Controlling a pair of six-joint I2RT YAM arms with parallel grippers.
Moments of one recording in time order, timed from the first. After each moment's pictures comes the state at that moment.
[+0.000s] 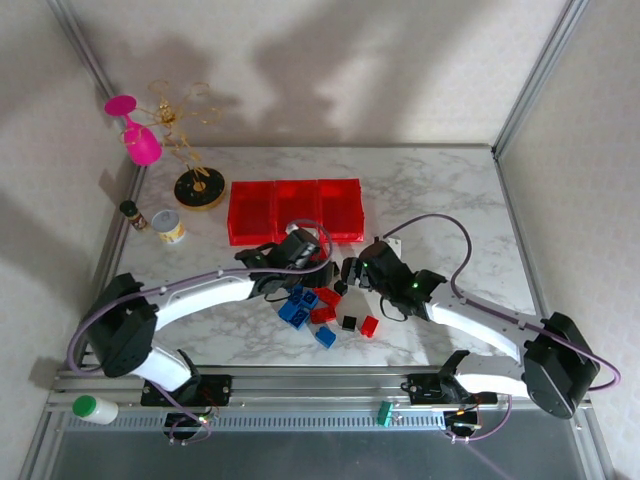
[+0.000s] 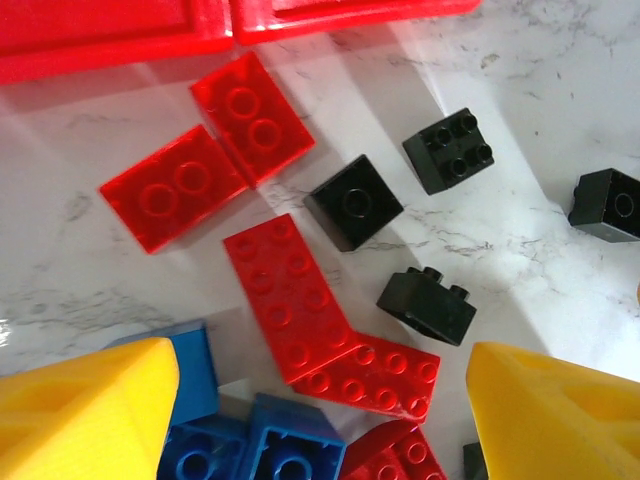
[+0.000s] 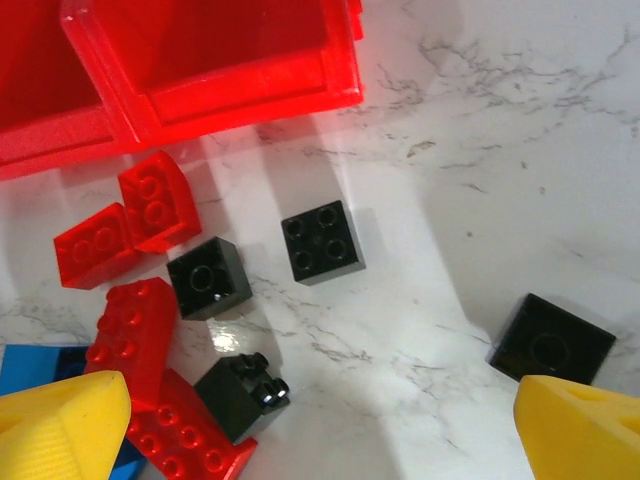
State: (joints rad) left arm -0.85 1.53 0.99 -0.40 -0.14 -0.65; right arm 0.83 1.19 0.69 -0.37 0.31 0.80
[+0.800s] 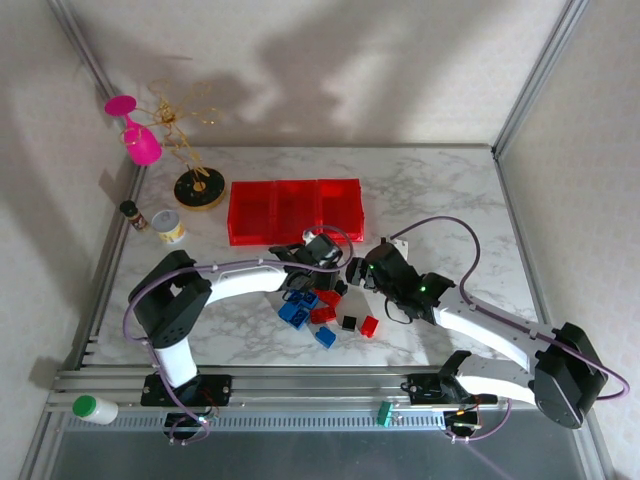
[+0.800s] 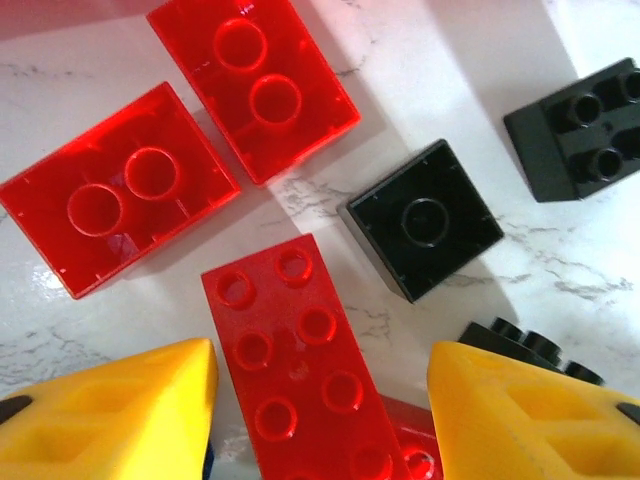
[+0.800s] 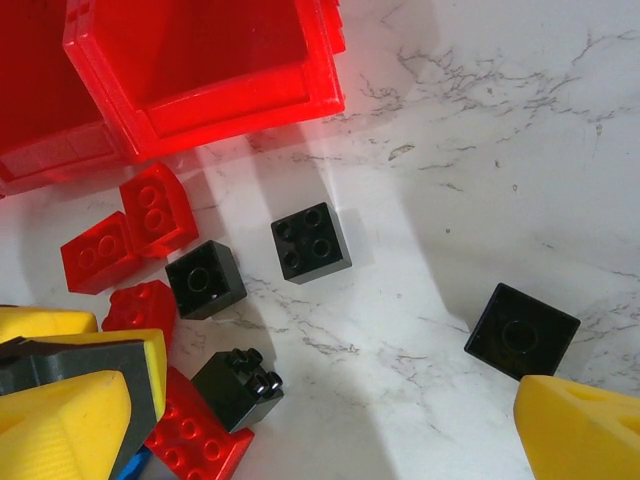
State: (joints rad) left arm -0.87 1.78 1.09 -0.42 -0.20 -0.68; right arm 0.82 1.13 0.67 -0.40 0.31 0.82
